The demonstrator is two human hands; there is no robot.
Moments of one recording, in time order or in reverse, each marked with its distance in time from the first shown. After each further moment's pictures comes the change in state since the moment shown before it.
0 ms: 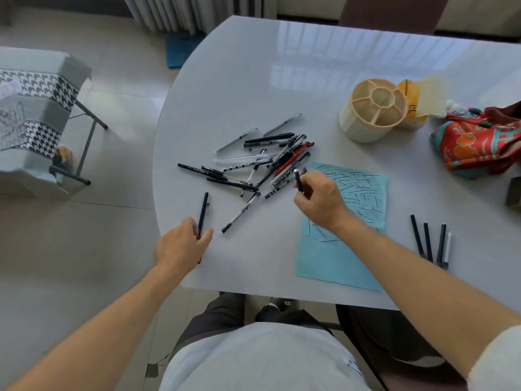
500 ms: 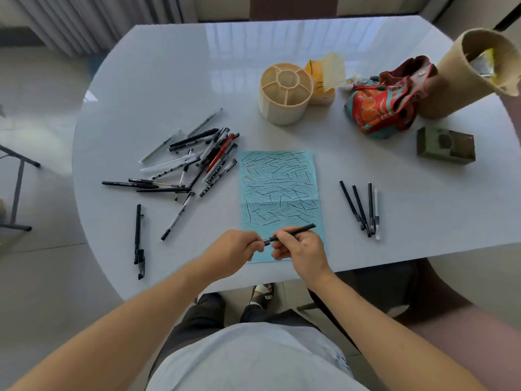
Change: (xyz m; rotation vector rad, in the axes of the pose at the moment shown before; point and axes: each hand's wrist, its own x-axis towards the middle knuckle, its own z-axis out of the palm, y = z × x) left_hand -0.065 0.180 0.051 -0.220 -0.441 0.829; right_hand -0.176 0.026 -0.023 0.905 0.219 0.670
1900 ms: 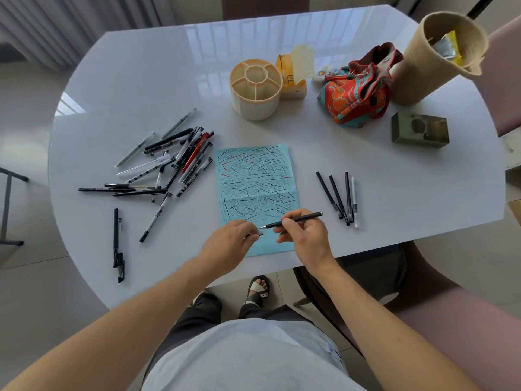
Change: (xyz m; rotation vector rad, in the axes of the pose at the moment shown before) left_hand 0.015 0.033 0.032 0.197 0.204 0.154; right_hand 0.004 0.001 -0.058 0.048 0.039 -0.169
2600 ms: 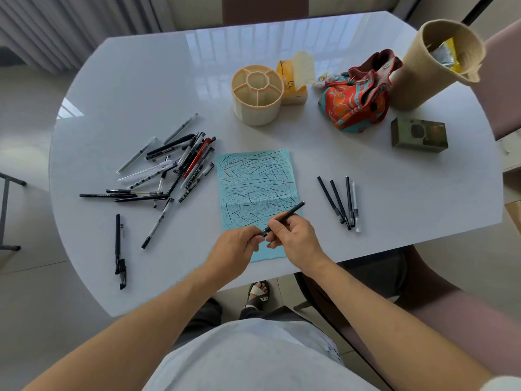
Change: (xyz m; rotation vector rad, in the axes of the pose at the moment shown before) left_hand -0.001 0.017 -0.011 -0.147 0.045 -0.045; right_hand 0.014 -0.004 0.022 -0.129 -0.133 0.071
